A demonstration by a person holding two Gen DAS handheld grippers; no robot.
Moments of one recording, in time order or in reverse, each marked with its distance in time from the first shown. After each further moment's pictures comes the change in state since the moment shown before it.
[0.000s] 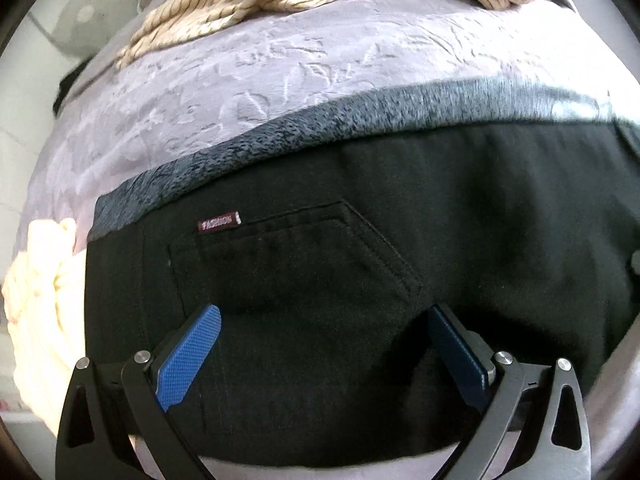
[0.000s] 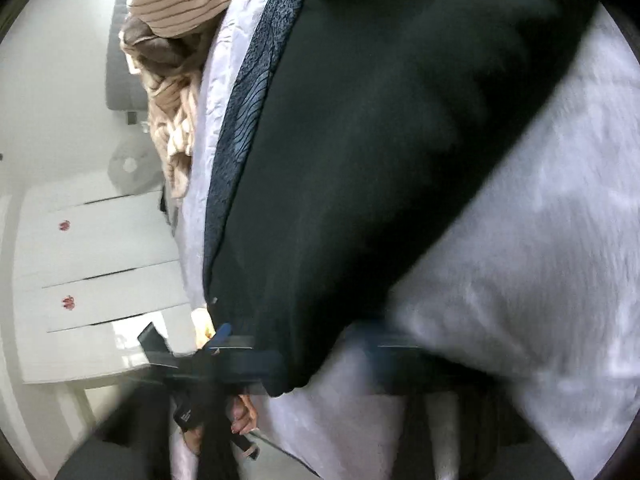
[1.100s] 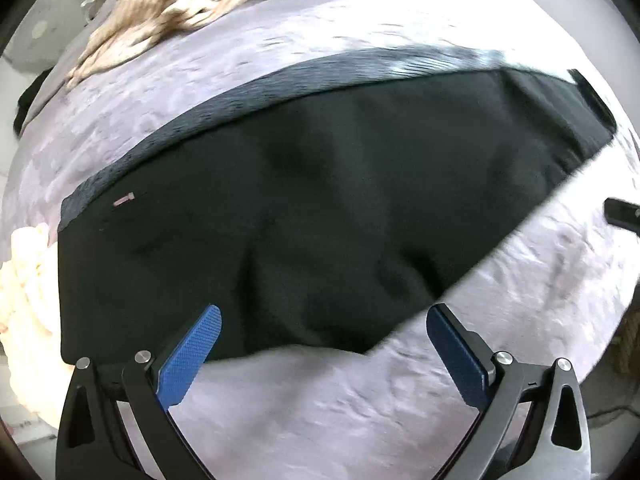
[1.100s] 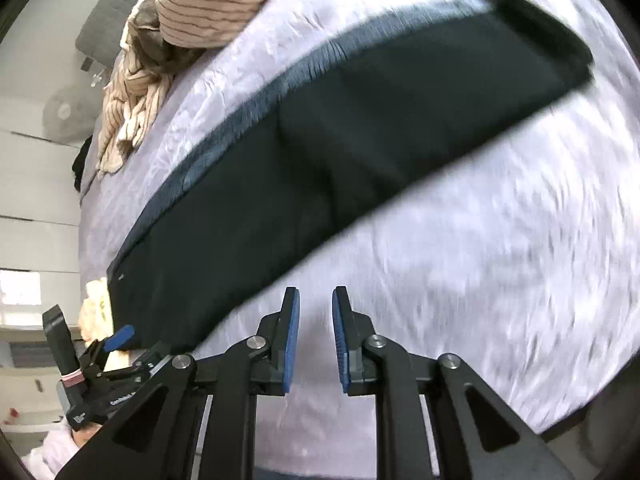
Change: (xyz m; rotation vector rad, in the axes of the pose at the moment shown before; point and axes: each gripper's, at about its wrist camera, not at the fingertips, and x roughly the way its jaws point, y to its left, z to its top) left arm -0.050 -0.092 -0.020 0.137 0.065 -0.113; right arm -0.107 0.025 0.004 -0.240 -0.076 -0.436
